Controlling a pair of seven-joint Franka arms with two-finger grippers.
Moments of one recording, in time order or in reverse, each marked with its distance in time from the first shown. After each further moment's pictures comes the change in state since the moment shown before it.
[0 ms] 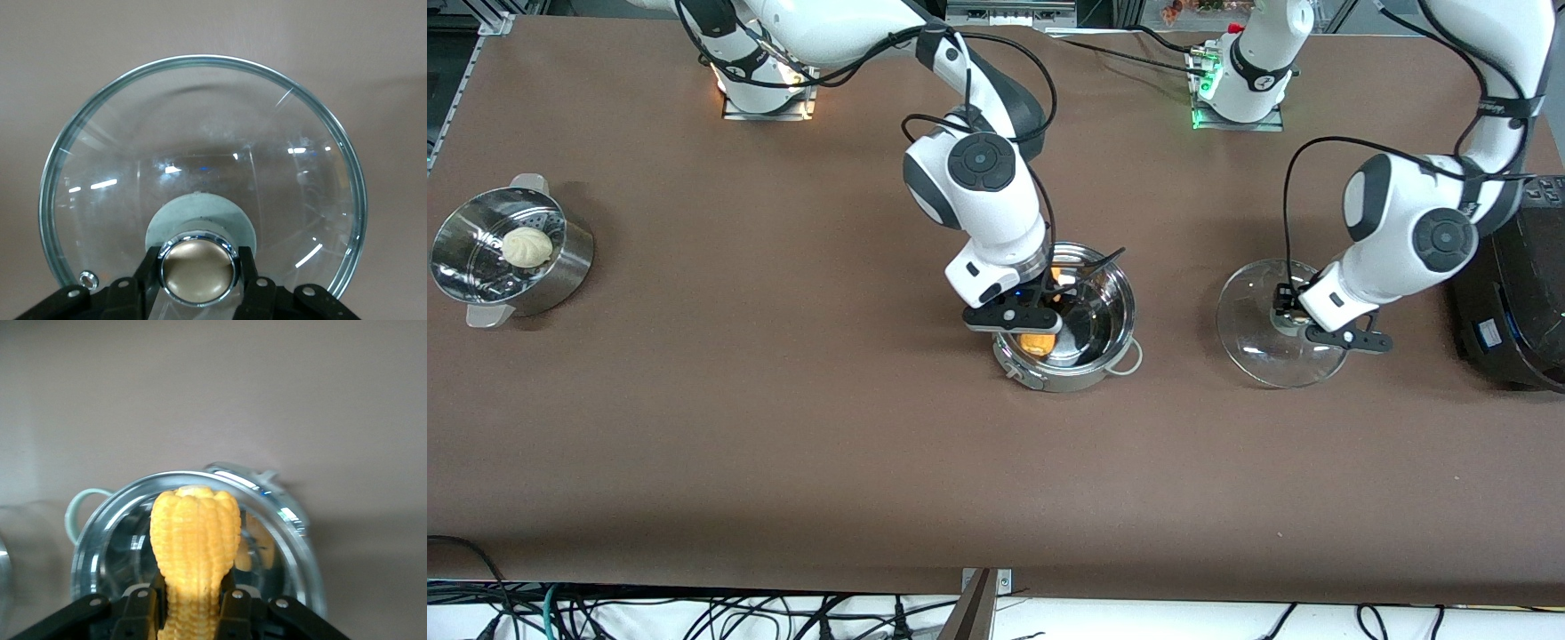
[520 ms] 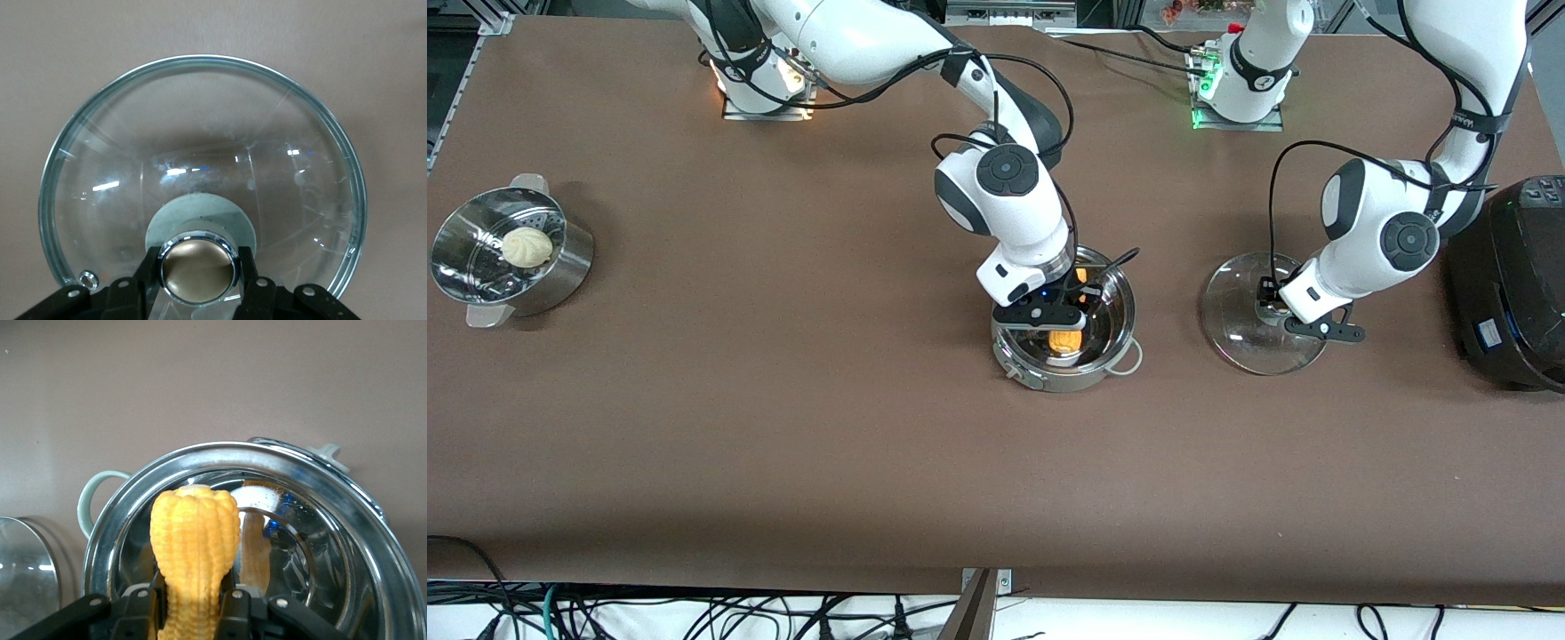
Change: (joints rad) left arm 0.000 0.037 0.000 -0.059 -0.002 0.044 -0.002; right arm 0.033 0.068 0.006 0.007 0.000 0.109 0.034
